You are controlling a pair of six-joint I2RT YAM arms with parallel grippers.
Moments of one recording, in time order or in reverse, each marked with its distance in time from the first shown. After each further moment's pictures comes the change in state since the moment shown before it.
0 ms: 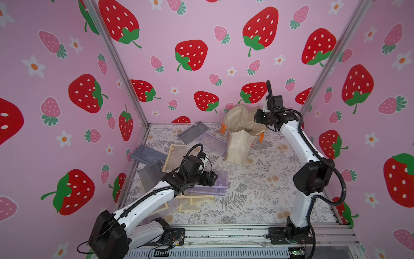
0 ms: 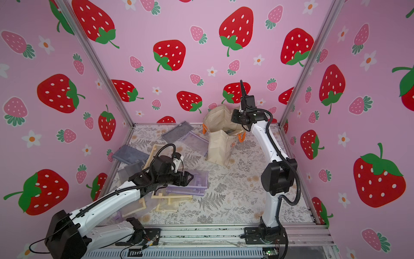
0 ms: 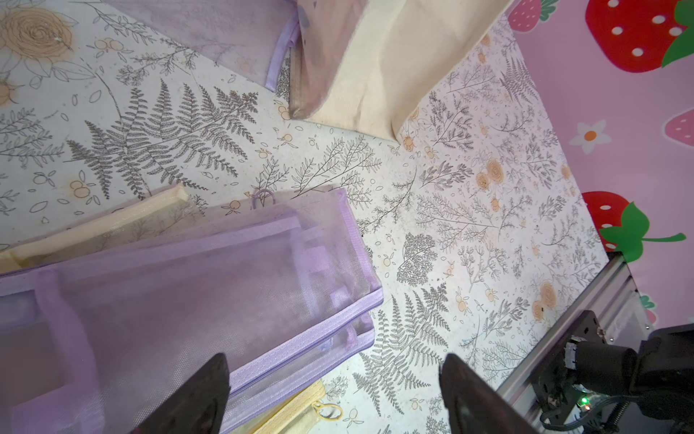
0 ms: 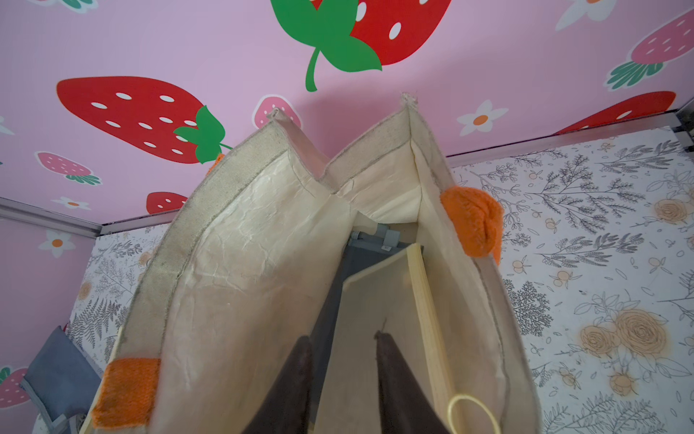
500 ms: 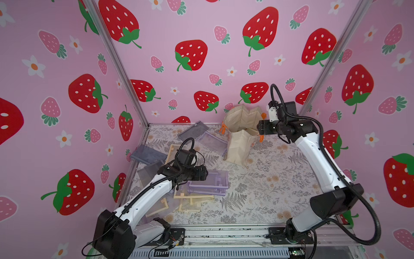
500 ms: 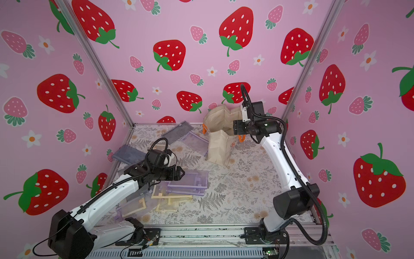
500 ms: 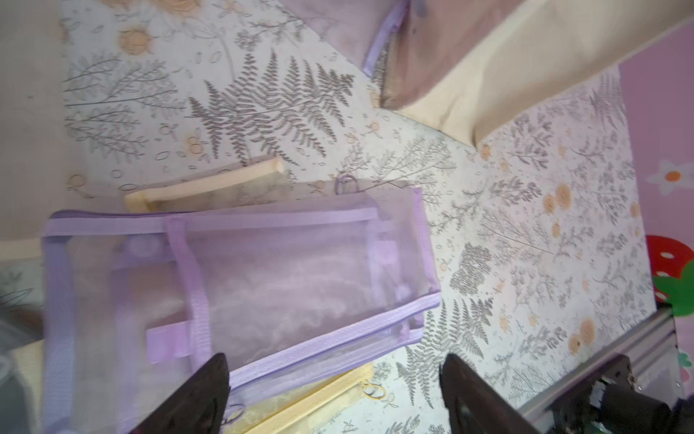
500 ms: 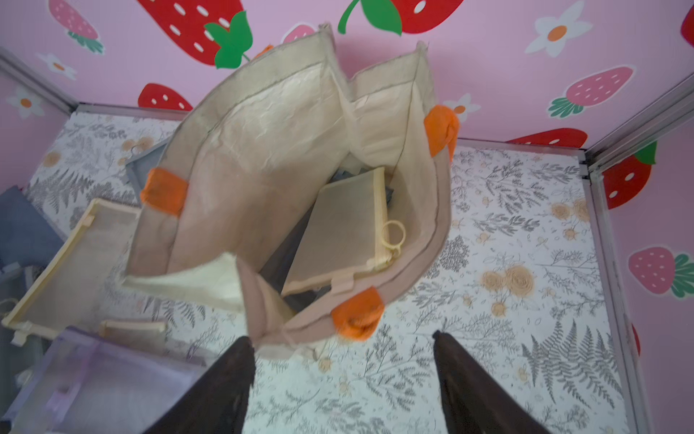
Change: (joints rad) left arm 0.199 0.061 0.095 -0.217 0.003 -0.003; right arm 0.101 -0.394 -0.282 -0.176 0.024 -0.273
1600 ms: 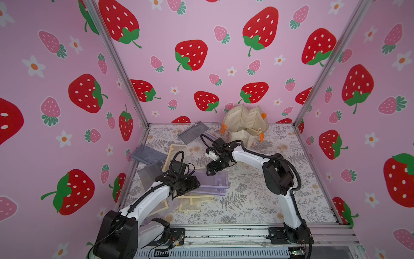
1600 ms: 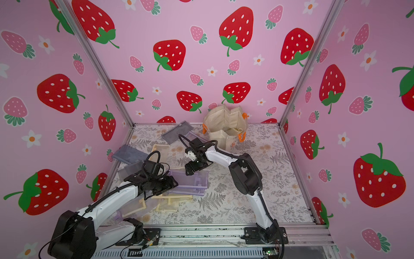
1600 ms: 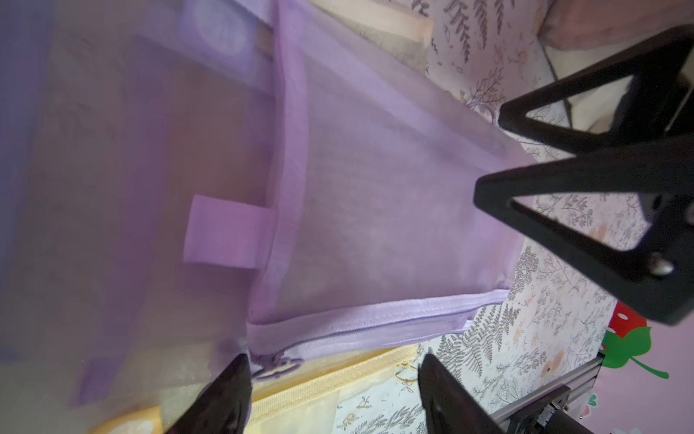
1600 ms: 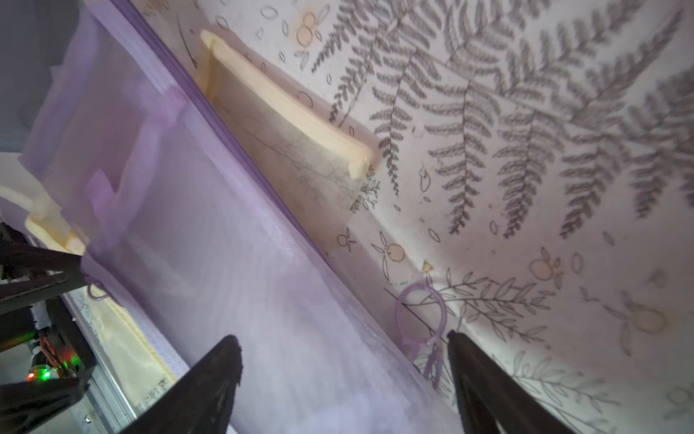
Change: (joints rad) left arm 0.102 -0.005 -0.264 0.116 0.148 -0.240; right arm 0.409 0.648 -0.053 0.161 -0.403 -0.006
